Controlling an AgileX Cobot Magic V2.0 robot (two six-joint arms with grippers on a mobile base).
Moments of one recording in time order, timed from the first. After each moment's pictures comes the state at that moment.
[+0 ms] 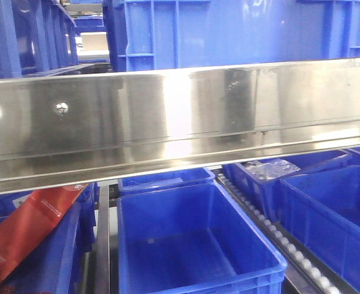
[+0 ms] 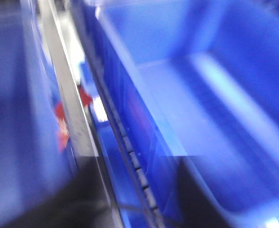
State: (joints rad) left arm -0.52 1.48 -2.02 0.37 1.22 -0.41; right arm 0.16 1.53 -1.99 0.11 0.97 0.00
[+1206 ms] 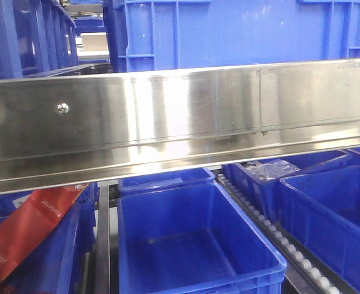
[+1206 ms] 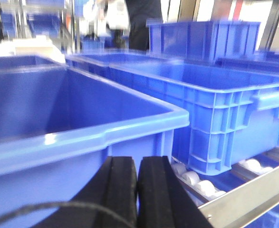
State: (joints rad) left arm -0.52 0.12 -0.71 0.42 0.71 -0.40; right arm 0.18 0.22 -0.54 0.11 0.42 -0.08
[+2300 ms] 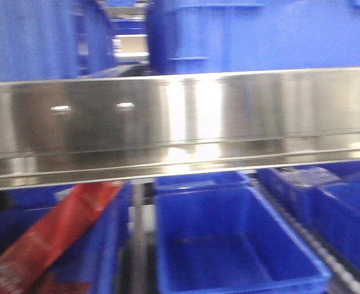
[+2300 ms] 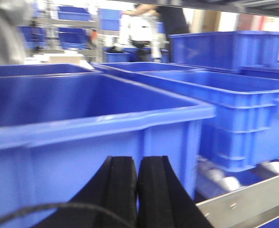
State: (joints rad) left arm -0.52 0.11 -0.70 0.43 0.71 -0.40; right arm 0.18 0.22 -0.54 0.11 0.40 -0.08
